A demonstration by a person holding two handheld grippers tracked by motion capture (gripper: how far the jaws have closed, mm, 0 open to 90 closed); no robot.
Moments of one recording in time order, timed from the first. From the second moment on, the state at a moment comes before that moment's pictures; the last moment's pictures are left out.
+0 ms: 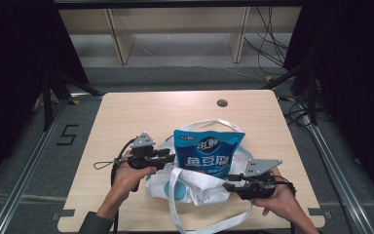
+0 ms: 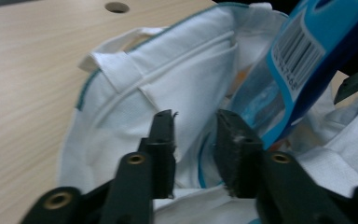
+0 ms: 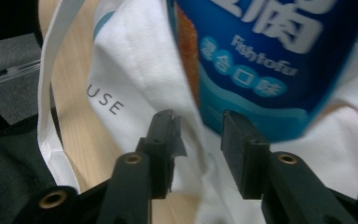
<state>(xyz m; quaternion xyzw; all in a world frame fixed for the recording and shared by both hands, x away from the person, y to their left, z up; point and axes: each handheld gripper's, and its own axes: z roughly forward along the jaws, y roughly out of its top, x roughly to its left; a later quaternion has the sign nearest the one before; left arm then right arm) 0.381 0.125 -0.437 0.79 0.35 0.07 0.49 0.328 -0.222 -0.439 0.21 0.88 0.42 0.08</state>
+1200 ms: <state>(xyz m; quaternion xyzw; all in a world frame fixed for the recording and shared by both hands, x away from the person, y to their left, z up) 0.347 0.123 -0.477 0.86 0.32 0.16 0.37 0.397 -0.257 -0.440 0.30 0.85 0.38 0.20</state>
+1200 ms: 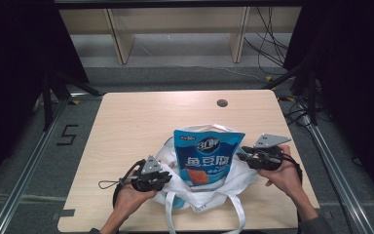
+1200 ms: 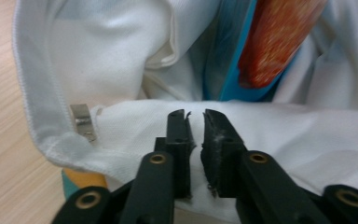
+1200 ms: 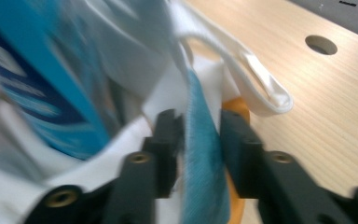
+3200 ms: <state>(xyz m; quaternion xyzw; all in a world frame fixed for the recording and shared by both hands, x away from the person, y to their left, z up) 0.396 0.131 -0.444 0.80 0.35 0.16 0.45 0.440 -0.282 -0.424 0.39 0.80 0.40 0.23</state>
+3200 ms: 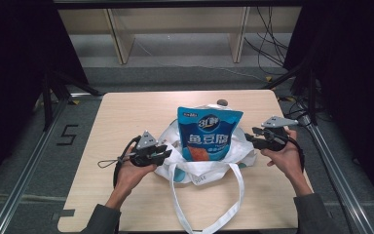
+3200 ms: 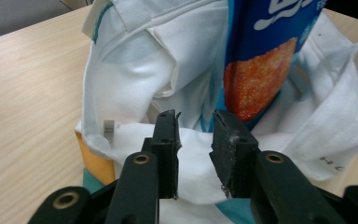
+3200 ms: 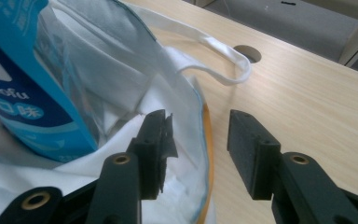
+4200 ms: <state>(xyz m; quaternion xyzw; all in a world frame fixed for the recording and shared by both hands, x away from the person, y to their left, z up) 0.338 0.170 -0.464 0.78 0.40 0.17 0.46 0.387 -0.304 -0.451 0.42 0.79 0.40 0.19</state>
